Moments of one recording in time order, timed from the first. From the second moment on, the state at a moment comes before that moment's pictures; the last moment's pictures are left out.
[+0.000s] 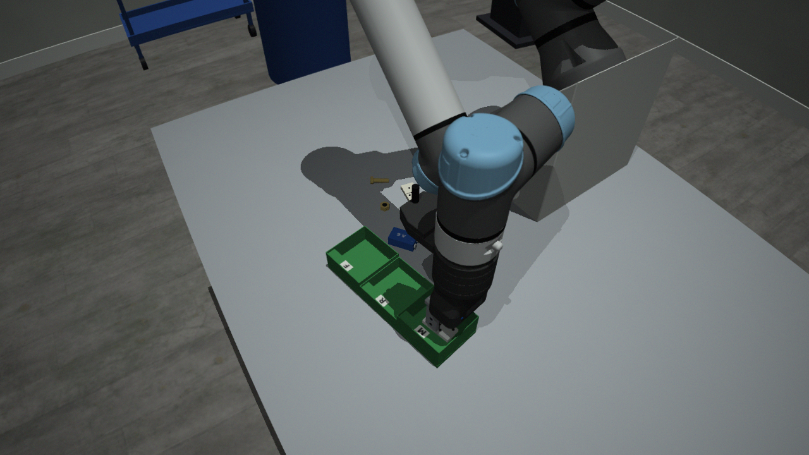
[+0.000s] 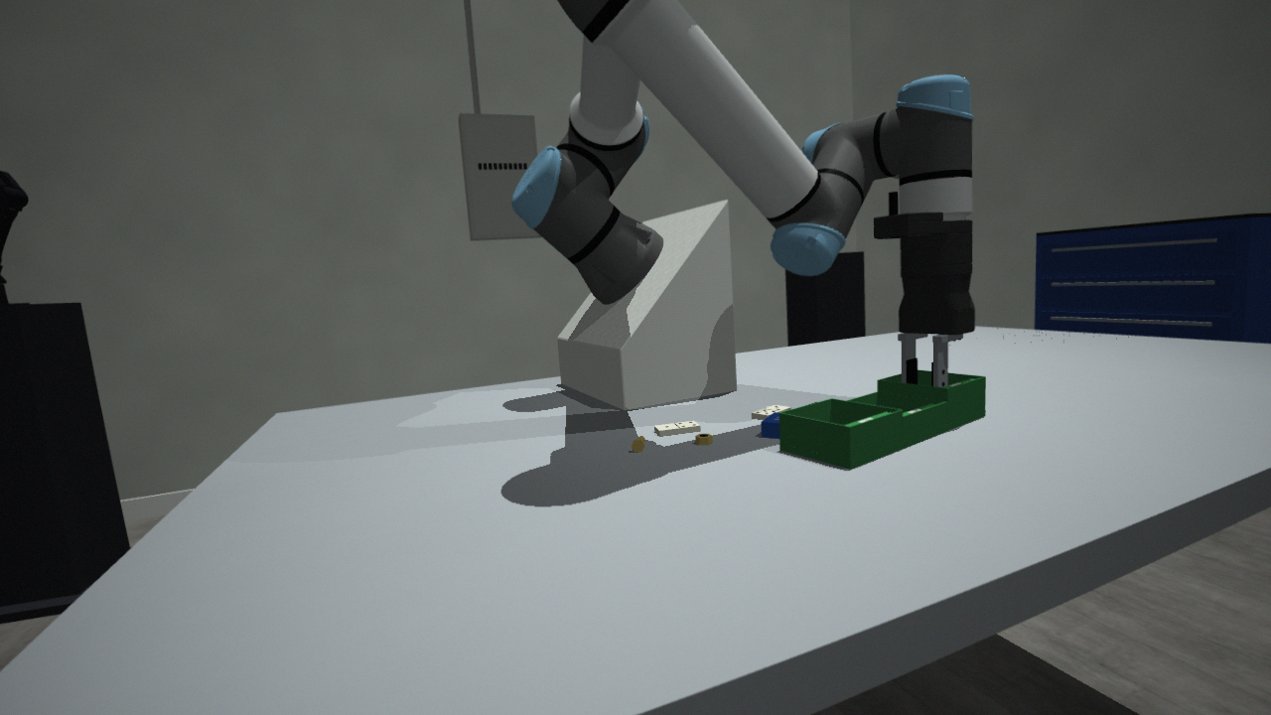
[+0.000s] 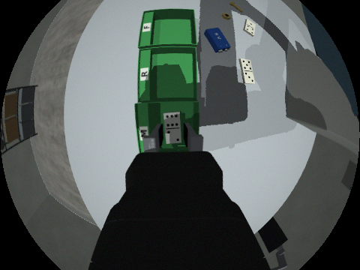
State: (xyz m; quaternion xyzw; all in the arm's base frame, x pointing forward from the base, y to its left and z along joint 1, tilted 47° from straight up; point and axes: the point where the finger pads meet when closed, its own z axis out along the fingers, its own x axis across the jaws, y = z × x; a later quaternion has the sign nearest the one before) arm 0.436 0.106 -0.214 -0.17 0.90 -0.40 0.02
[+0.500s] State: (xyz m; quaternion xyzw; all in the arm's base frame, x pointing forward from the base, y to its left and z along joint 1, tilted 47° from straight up) arm 0.432 0.121 -0.200 -0.18 0.90 -0.40 0.02
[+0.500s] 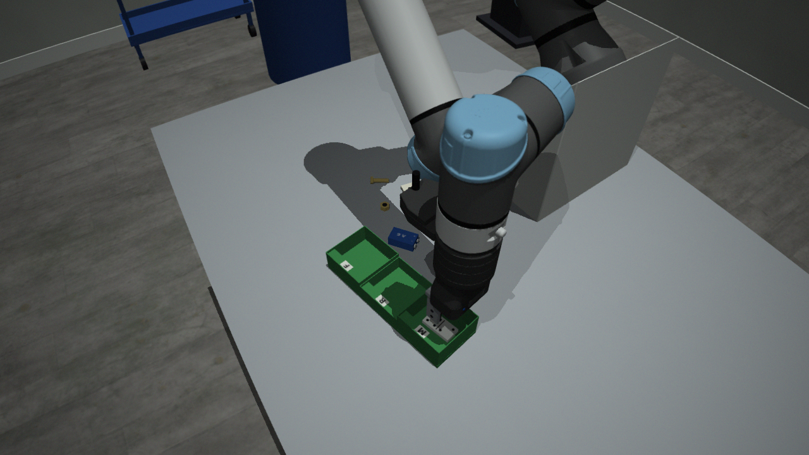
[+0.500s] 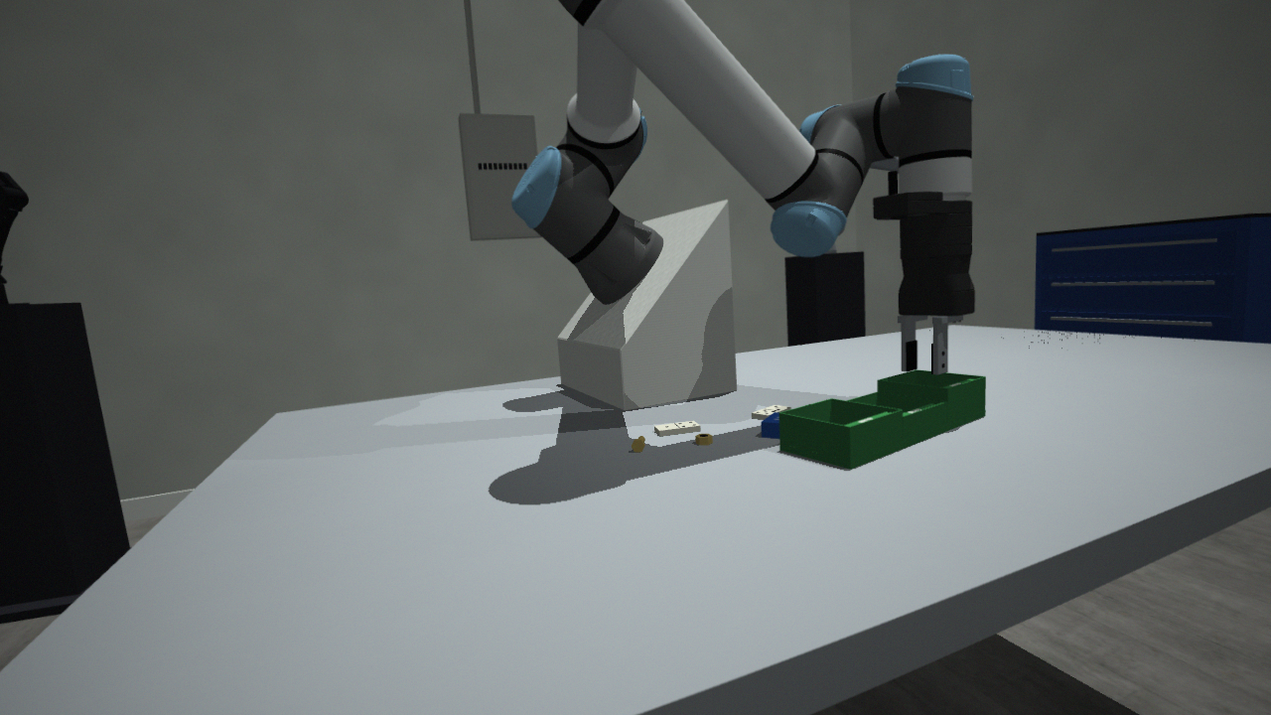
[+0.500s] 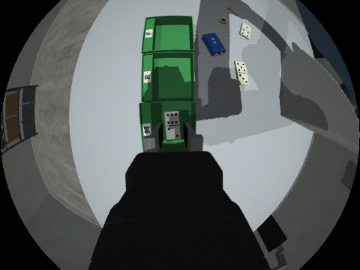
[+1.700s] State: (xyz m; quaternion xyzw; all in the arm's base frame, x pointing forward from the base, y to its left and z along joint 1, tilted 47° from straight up) arm 0.355 0.046 -0.121 -0.23 0.89 -0.40 -0.01
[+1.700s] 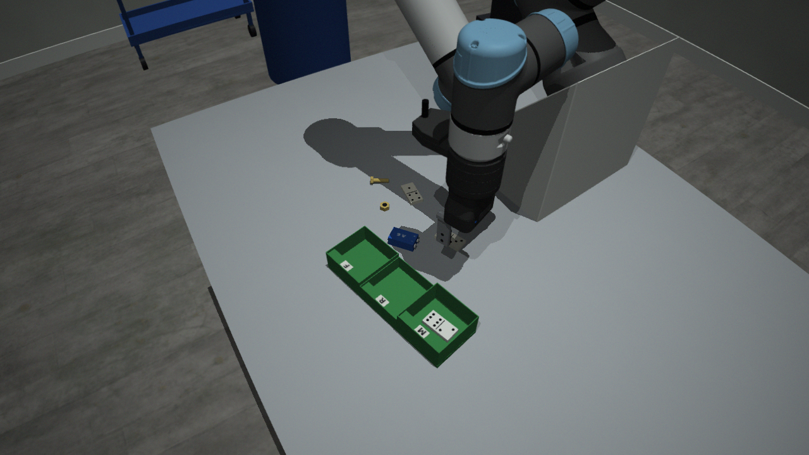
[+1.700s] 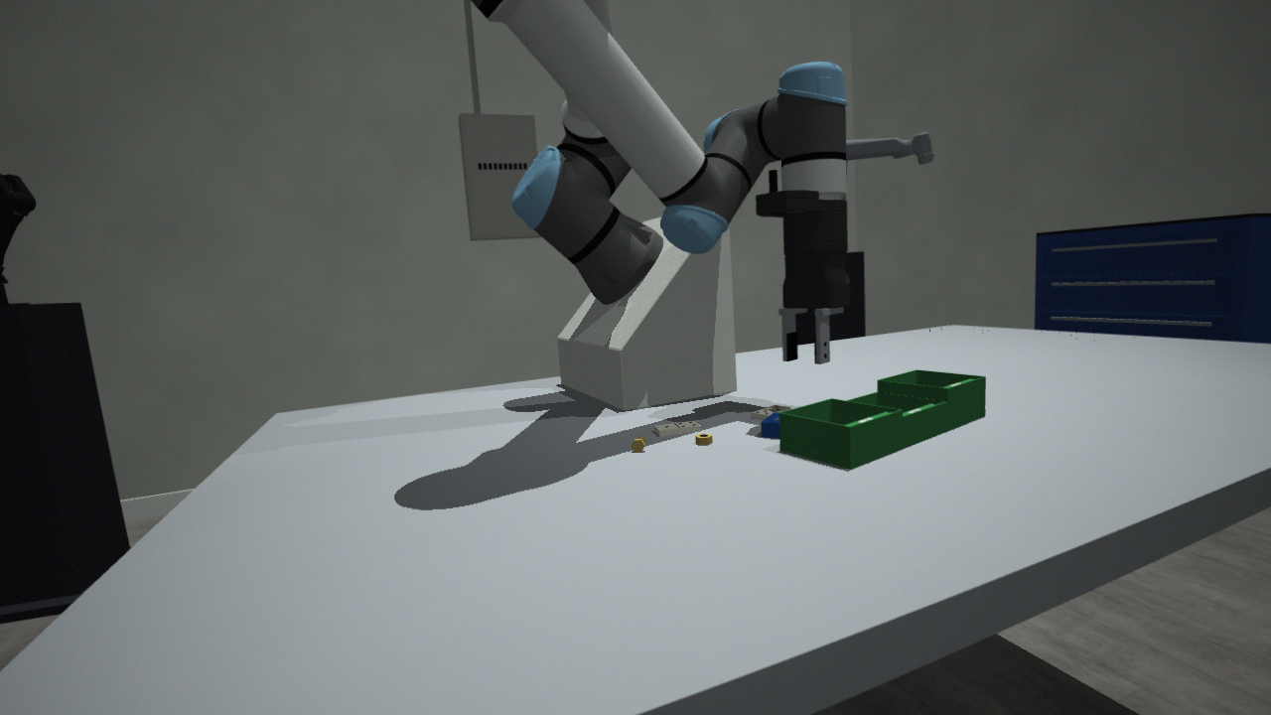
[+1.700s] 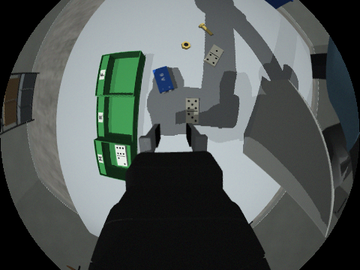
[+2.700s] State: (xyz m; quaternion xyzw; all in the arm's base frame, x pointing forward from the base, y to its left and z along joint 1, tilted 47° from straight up) arm 0.331 0.017 -0.096 -0.24 0.89 -0.40 -0.01
